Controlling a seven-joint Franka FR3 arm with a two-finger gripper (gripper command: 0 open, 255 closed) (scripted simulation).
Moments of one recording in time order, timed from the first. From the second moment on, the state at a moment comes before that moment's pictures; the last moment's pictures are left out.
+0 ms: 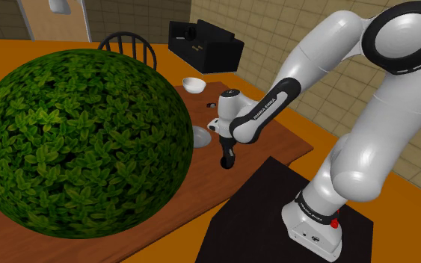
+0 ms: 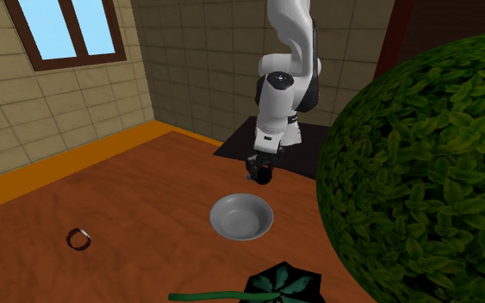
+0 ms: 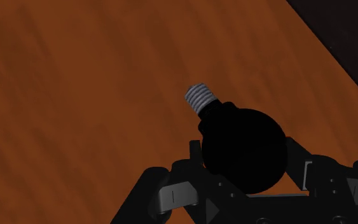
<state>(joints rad) 0.12 0.08 -0.05 -2.67 -0.23 2.57 -0.63</state>
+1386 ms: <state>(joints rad) 0.13 -0.09 -0.05 -2.66 -0.19 2.40 -0.67</state>
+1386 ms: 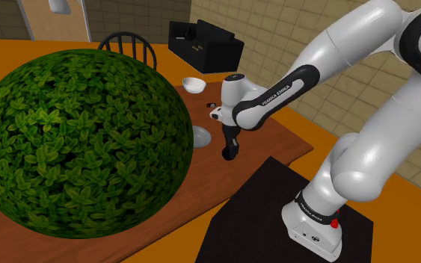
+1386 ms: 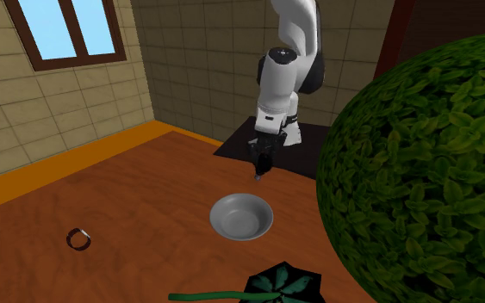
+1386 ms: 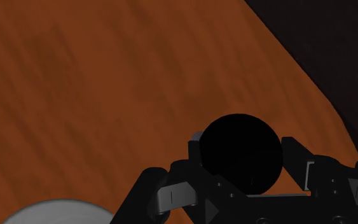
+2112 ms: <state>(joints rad) 0.13 -0.23 -0.05 -2.63 -0.17 2.22 -0.69</state>
